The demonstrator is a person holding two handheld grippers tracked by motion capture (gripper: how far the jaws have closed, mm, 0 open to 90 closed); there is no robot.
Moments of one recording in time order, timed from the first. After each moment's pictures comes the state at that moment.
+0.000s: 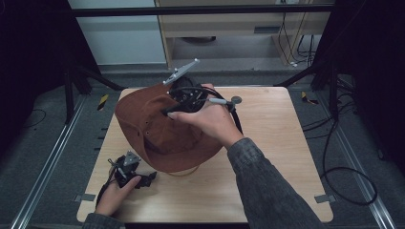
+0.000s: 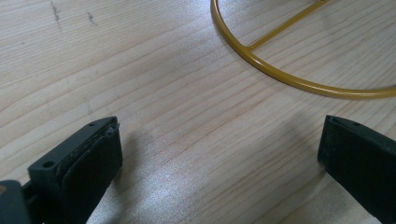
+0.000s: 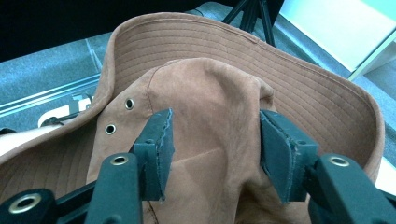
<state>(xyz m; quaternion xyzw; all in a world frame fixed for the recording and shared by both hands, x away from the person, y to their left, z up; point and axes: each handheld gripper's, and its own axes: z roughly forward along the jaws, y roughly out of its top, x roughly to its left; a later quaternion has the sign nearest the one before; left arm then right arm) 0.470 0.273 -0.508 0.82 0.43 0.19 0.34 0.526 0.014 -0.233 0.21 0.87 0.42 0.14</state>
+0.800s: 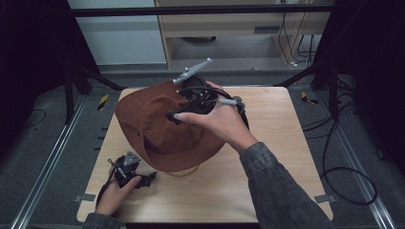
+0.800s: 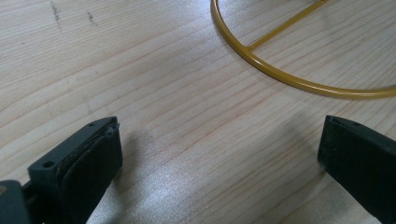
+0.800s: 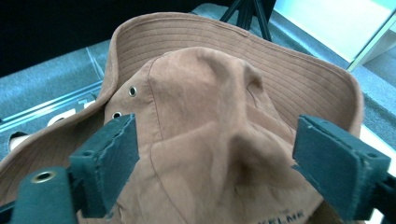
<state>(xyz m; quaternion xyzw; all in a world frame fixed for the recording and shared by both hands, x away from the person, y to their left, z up) 0.470 0.273 -0.508 0.82 0.43 0.19 0.34 0.517 -0.008 -0.227 0.24 0.86 0.43 0.12</state>
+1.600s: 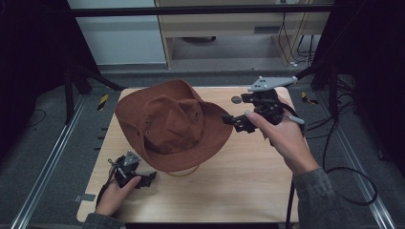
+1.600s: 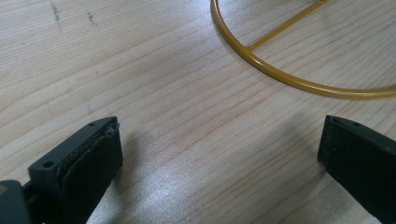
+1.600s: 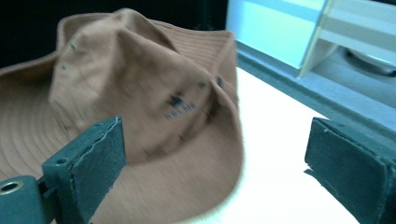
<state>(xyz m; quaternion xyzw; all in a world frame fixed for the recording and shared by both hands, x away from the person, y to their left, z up) 0.470 0.273 -0.509 0.82 0.43 0.19 0.34 0.490 -0.150 -0.251 0.31 0.80 0.49 0.17</state>
